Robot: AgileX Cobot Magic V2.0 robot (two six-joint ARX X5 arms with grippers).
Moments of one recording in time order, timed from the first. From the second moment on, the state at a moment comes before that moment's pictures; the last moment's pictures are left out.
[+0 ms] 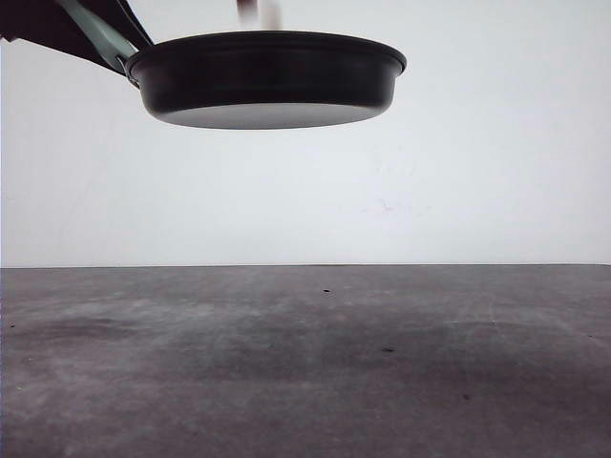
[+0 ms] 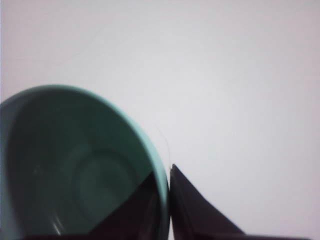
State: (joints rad) left arm -0.41 1.04 0.95 -0.48 0.37 -0.60; right arm 1.04 1.28 1.04 0.55 0.60 -1.20
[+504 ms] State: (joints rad) left arm -0.39 1.05 0.95 -0.47 0.36 -0.60; right arm 1.00 1.28 1.04 0.34 0.62 -0.89
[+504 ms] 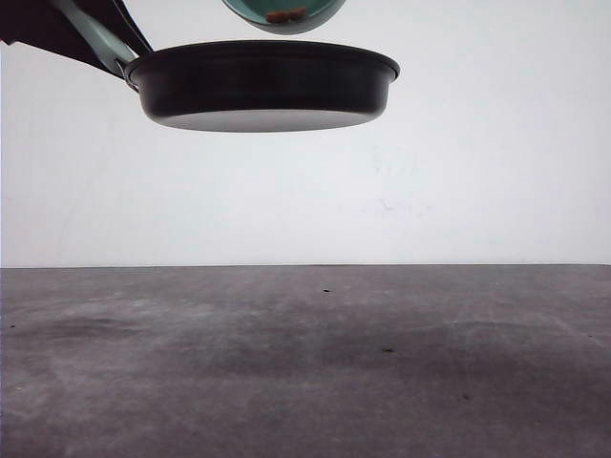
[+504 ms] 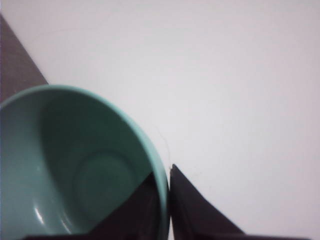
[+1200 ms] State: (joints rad) left arm -0.38 1.06 0.95 -0.44 0.35 -0.60; right arm 0.99 1.30 1.04 0.60 0.57 -1.18
